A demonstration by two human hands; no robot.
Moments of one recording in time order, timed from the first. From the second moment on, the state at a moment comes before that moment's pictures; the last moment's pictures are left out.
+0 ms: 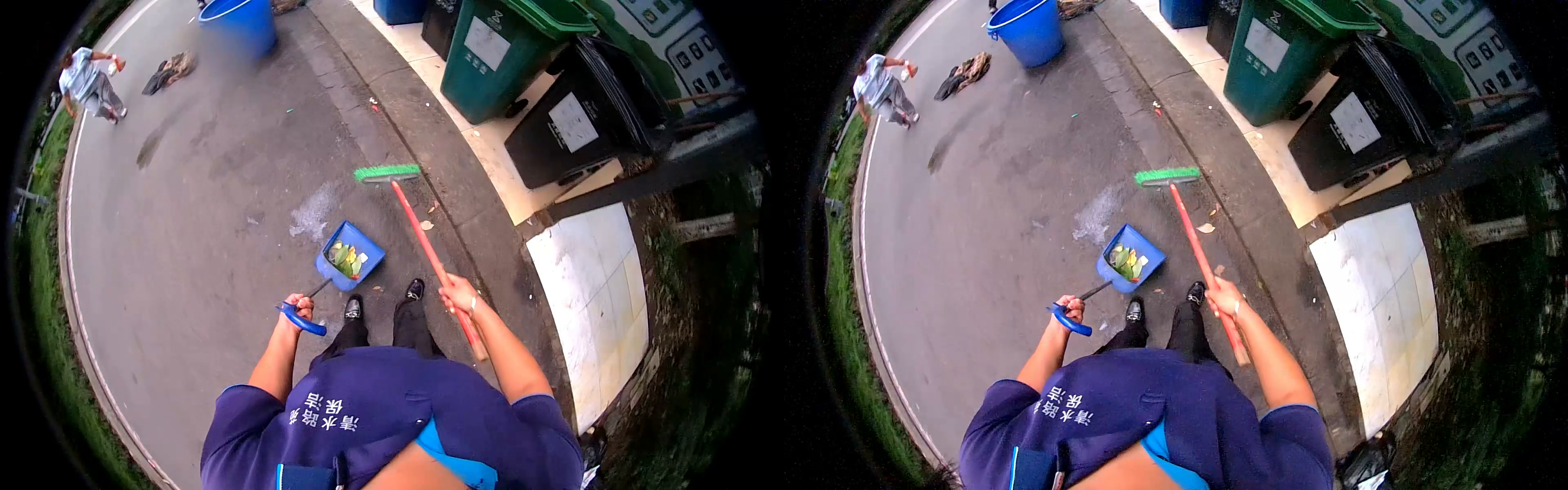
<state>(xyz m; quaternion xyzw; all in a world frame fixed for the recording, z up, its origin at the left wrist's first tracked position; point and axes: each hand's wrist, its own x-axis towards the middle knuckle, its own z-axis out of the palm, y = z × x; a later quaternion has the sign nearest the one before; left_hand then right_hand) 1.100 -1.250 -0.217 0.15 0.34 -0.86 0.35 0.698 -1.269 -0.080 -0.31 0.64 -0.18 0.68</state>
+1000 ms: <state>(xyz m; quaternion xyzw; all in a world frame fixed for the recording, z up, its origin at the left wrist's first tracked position) 0.983 -1.409 -0.176 0.26 0.33 -0.86 0.29 0.584 -1.393 -0.077 -0.18 0.62 -0.15 0.75</state>
